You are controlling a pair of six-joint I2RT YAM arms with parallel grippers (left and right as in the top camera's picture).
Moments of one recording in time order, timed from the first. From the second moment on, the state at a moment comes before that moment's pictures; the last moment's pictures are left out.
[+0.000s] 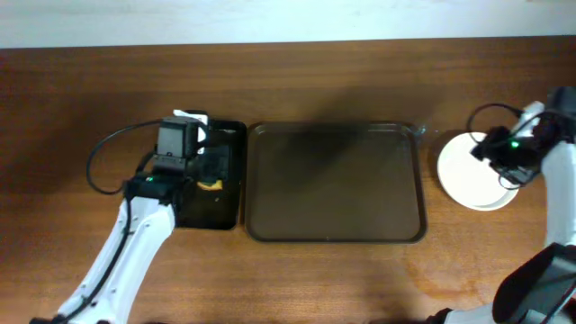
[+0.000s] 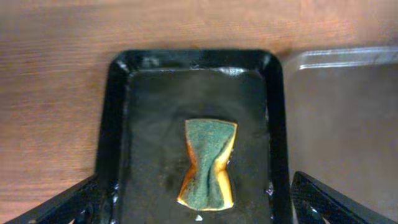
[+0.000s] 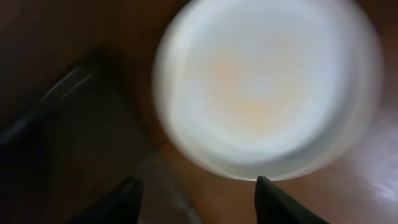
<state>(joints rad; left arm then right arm) -0.17 1.40 0.96 -0.43 -0.13 -0.07 -0.43 1.65 1.38 -0.99 -0.24 0.17</state>
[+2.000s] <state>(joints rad) -0.08 0.67 0.77 -0.80 0.08 -0.10 0.10 0.01 0.03 0.14 -0.13 0.02</state>
